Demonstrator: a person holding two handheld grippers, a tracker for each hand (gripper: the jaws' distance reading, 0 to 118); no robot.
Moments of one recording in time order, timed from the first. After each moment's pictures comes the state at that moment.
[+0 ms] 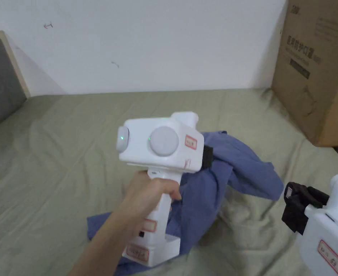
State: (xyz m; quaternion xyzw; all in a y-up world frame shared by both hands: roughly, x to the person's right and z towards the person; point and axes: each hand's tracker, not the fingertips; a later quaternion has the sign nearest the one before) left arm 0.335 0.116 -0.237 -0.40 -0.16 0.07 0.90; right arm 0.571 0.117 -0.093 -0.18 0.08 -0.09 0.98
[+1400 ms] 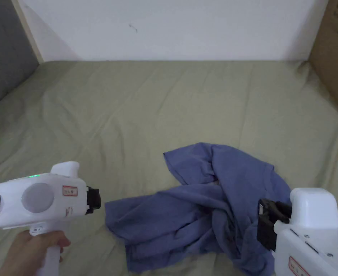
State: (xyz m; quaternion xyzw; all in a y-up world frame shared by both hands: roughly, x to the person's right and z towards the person) left arm 0.065 0.030 -0.178 -0.45 0.09 0.18 0.87; right arm 0.474 0.072 -0.152 -0.29 0.18 -0.01 0.94
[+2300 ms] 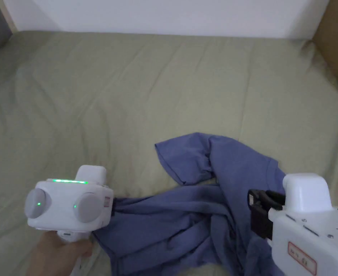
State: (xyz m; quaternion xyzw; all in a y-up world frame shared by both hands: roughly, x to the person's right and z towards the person) left arm 0.119 -0.021 -0.245 -0.51 0.11 0.06 0.85; right arm 0.464 0.055 -0.233 -0.33 0.22 0.01 0.92
